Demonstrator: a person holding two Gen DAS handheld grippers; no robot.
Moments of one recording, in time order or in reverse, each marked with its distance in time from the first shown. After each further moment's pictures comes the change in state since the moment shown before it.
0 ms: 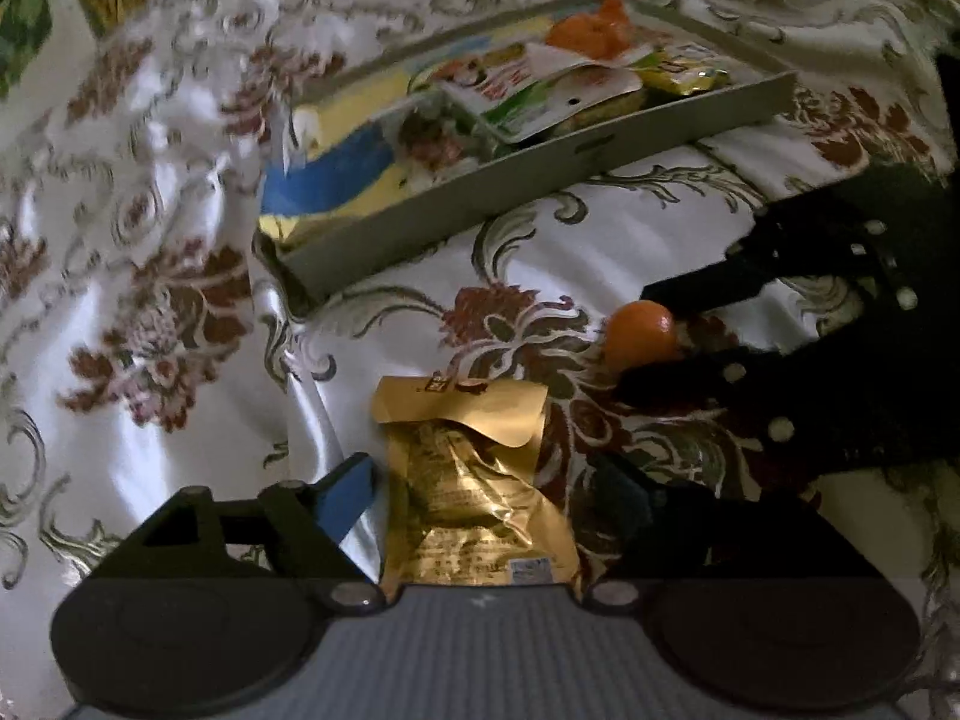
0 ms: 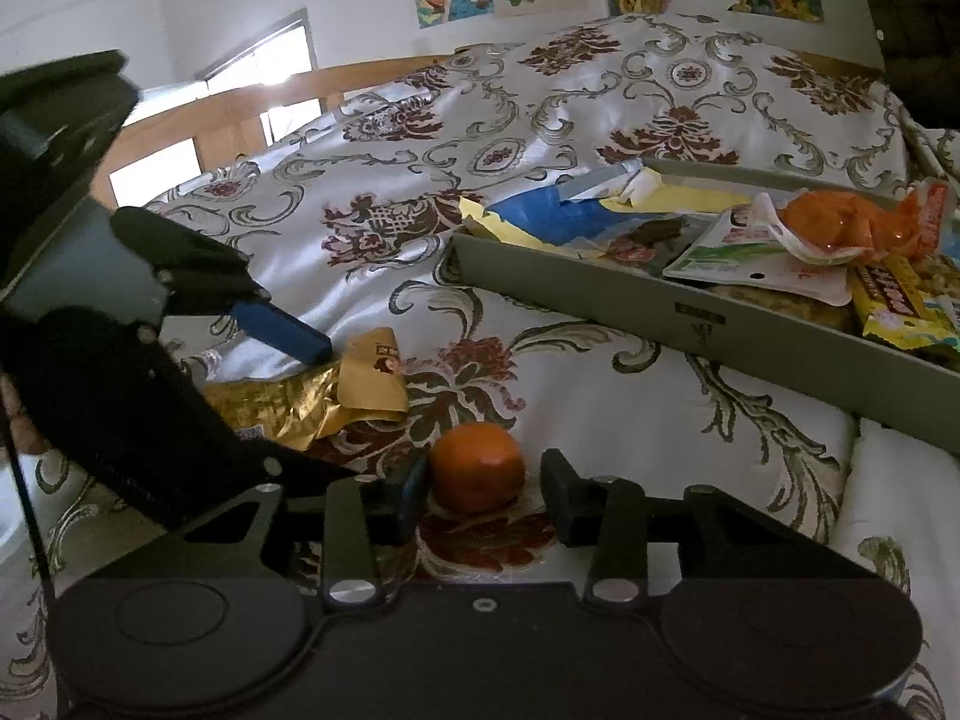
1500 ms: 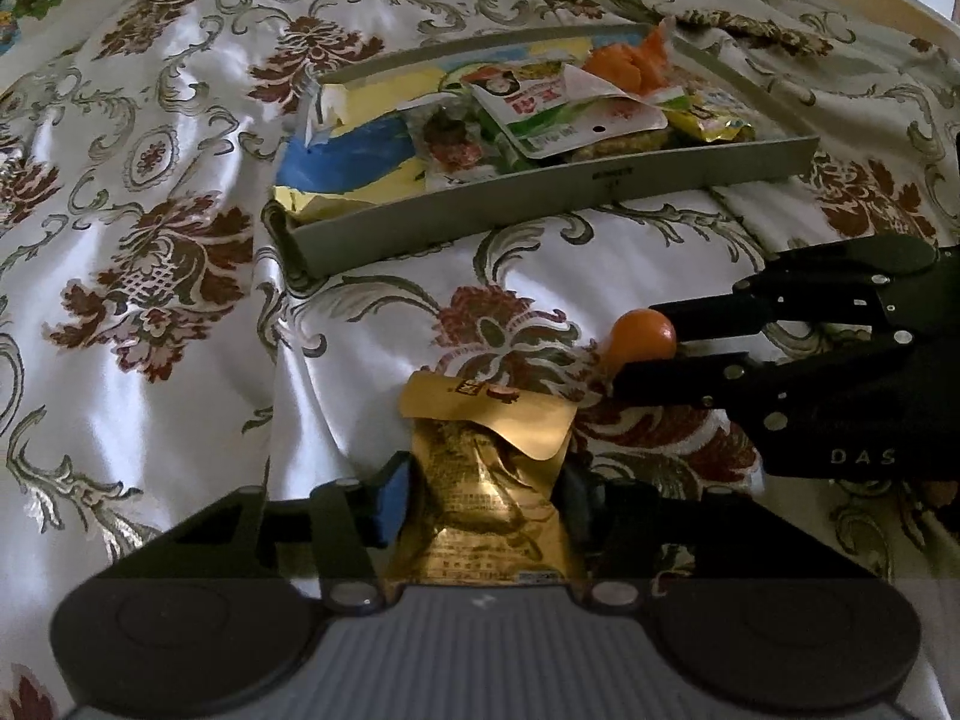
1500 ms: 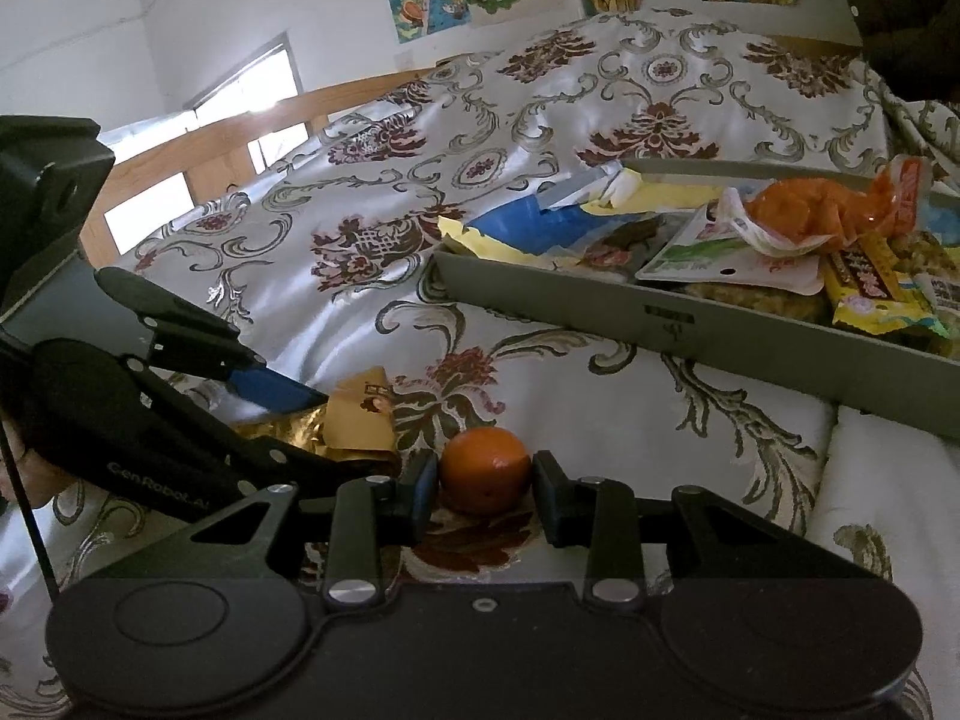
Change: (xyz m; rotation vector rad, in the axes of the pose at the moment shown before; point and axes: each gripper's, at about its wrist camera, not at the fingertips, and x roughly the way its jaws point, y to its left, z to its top) left arm -0.009 0.002 -0.002 -0.156 -0.022 -0.035; right arm -0.011 -0.012 0.003 0.067 -0.014 0.012
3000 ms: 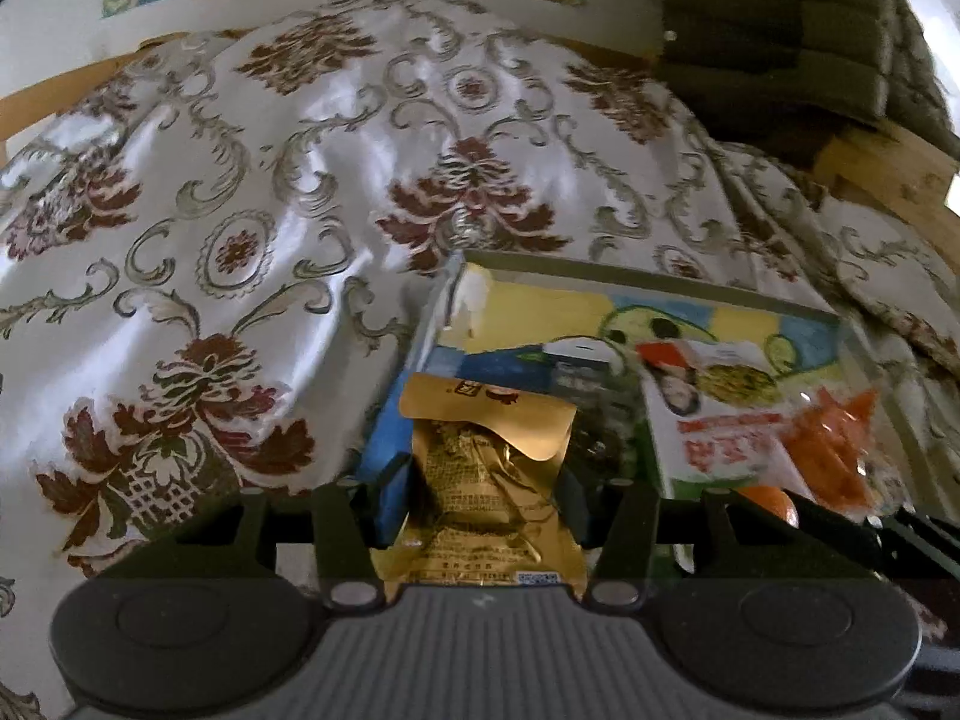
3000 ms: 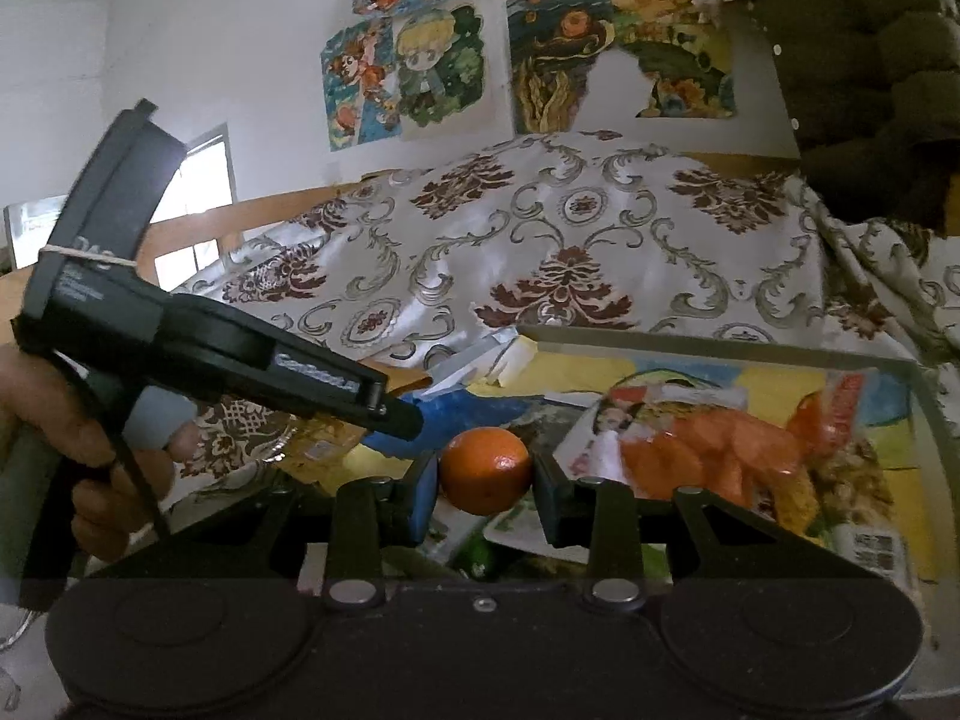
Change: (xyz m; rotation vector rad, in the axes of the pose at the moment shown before) left arm 0.049 0.064 0.125 -0.420 -0.250 0.103; right arm 0.025 -0.051 0.076 -0.018 -0.231 -0.149
